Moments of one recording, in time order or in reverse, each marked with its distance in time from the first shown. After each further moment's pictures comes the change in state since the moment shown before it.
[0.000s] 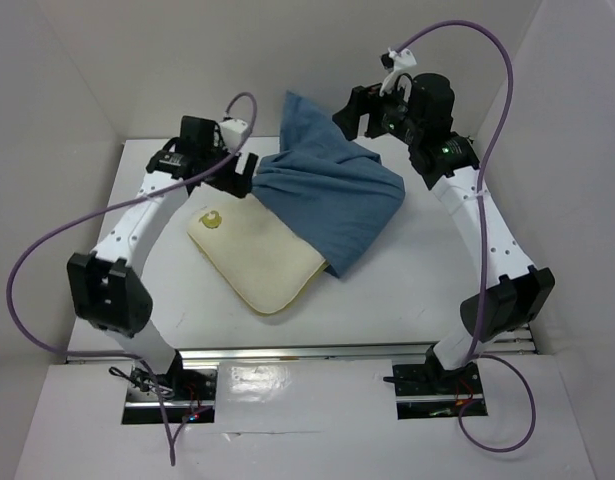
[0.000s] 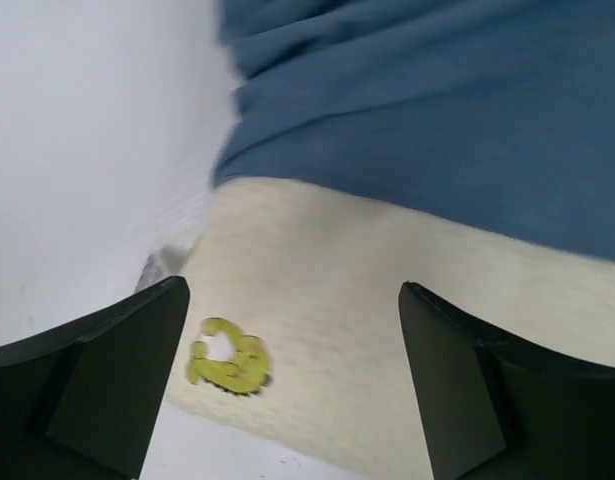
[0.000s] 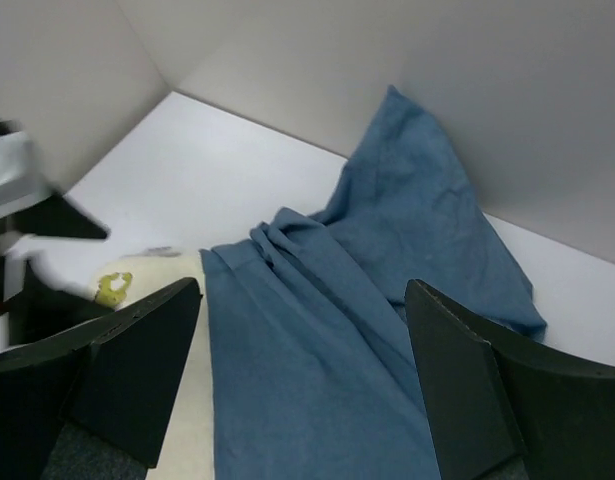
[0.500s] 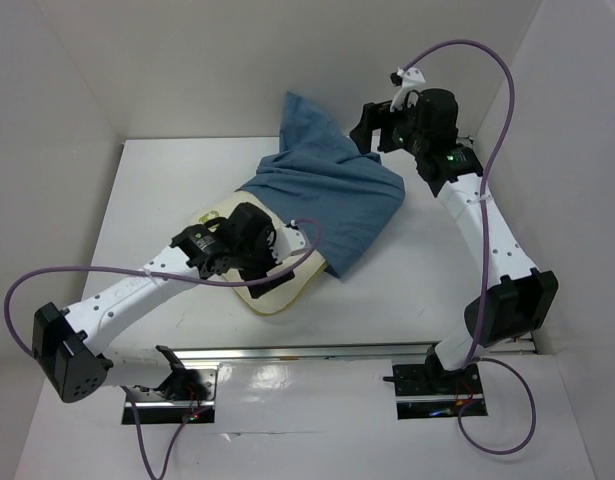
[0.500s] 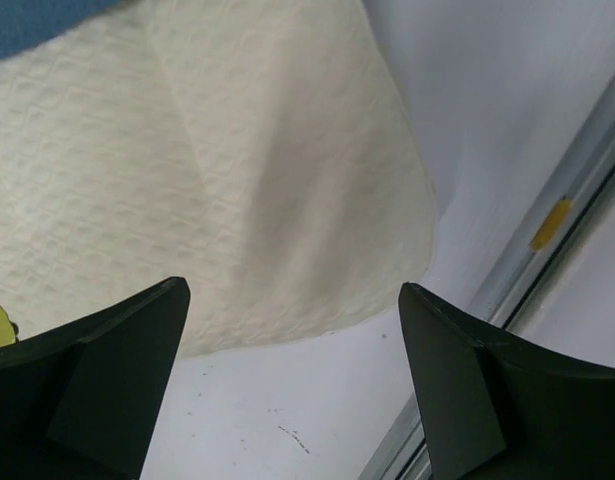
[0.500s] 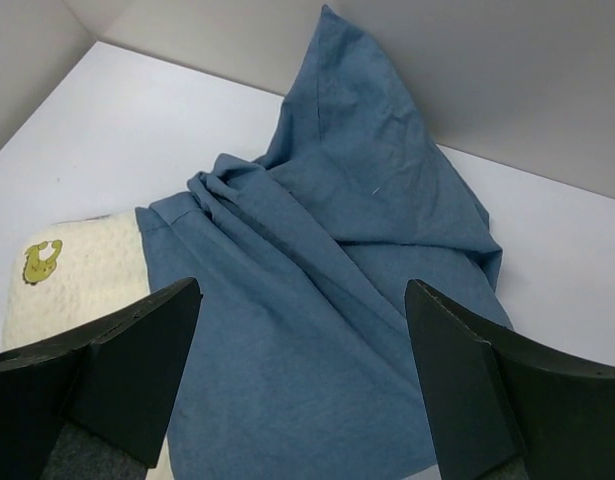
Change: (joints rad) left arm -0.537 -0.411 -0.440 -0.164 -0.053 0.217; right arm -0.069 -0.048 -0.155 -0.018 0.042 -0.044
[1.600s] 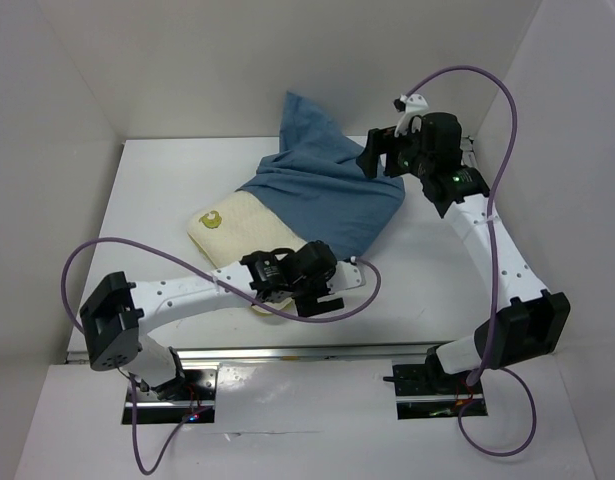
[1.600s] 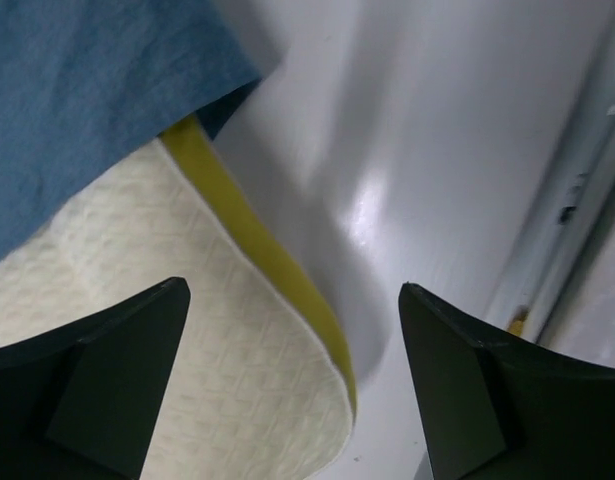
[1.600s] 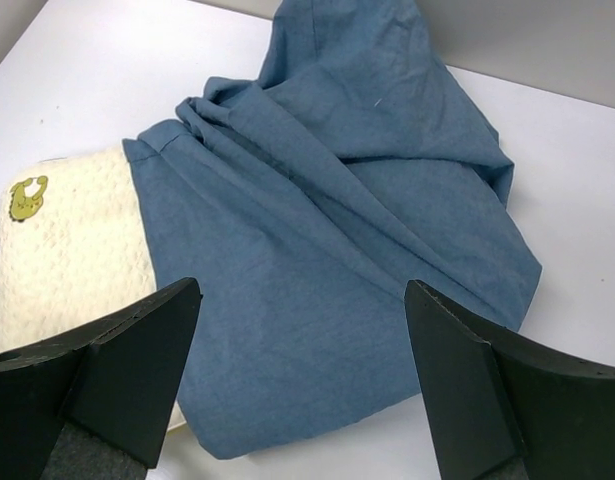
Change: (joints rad) left arm -0.341 0.249 0.021 0.258 -0.200 -0.061; right arm -0.007 -0.130 -0.190 -0.047 0.011 -0.003
